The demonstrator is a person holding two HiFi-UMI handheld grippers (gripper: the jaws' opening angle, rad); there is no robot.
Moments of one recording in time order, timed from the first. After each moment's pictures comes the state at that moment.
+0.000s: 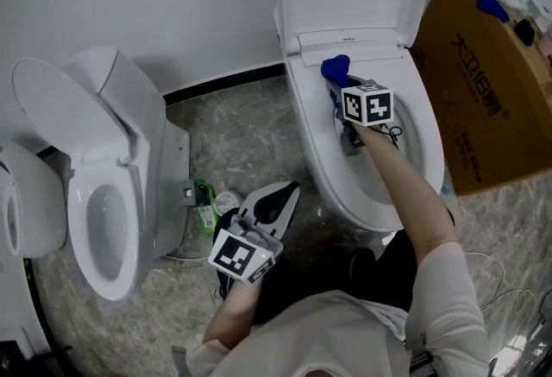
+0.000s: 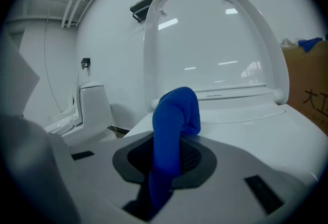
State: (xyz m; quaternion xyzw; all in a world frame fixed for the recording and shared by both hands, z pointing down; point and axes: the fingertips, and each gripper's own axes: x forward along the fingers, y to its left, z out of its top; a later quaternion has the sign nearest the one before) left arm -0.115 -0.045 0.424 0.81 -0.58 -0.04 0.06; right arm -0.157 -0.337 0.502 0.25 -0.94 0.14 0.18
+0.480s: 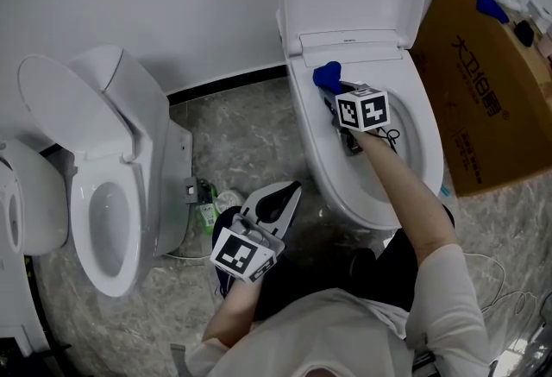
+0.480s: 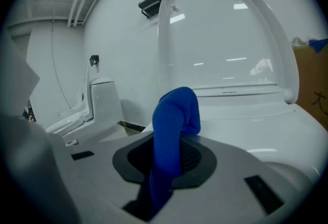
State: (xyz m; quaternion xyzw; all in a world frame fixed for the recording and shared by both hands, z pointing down) left arm -0.111 -0.041 0.421 0.81 -0.58 -0.04 0.06; right arm -0.168 -0.305 0.500 0.21 -0.95 0.14 0.20
